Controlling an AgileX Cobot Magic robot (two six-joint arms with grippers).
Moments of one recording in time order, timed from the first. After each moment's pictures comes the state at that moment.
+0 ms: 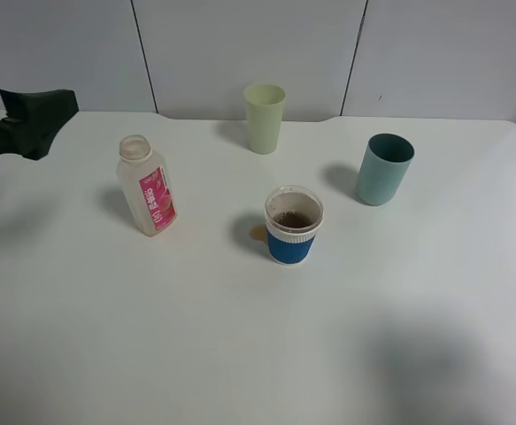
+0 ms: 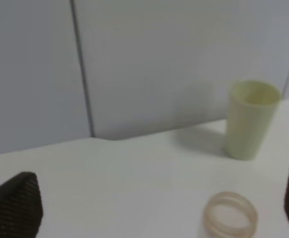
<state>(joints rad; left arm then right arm) -0.13 0.94 -0.34 0.45 -0.42 -0.42 0.01 -0.01 -0.50 -0.24 1.06 0.10</state>
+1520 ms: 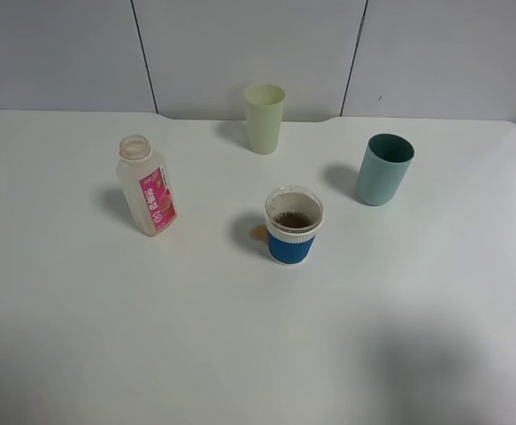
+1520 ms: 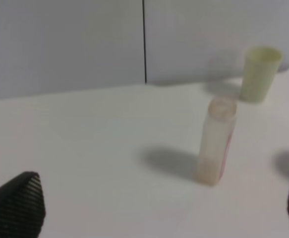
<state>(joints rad) -0.13 0.00 -0.67 -0.02 0.98 0.04 0.01 -0.01 -0.50 -0.24 1.06 0.10</state>
